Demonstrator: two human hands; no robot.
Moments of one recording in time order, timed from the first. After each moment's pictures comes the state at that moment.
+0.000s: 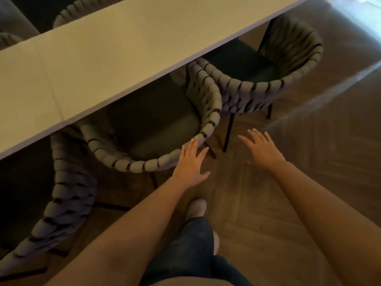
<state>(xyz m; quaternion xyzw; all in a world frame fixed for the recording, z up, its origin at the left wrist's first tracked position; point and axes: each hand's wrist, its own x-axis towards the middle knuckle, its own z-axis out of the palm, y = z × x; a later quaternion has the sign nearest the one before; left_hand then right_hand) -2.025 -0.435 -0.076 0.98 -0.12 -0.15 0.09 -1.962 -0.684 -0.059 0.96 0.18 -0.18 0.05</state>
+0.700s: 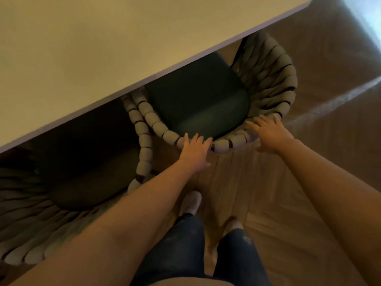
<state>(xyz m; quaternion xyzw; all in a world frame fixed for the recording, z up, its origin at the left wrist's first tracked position) -1.654 -0.671 -0.112 0.96 -0.10 -0.25 0.06 -1.574 -0.904 -0.079 0.93 0.24 -0.22 0.17</state>
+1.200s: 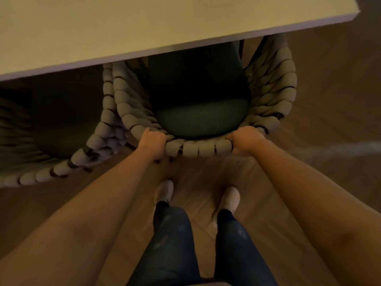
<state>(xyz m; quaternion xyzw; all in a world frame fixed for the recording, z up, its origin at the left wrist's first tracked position) -1.616 -0.718 -0.138 0.94 0.08 -0.32 -0.03 -1.459 -0.963 -0.109 0.82 0.48 -0.29 0.13</state>
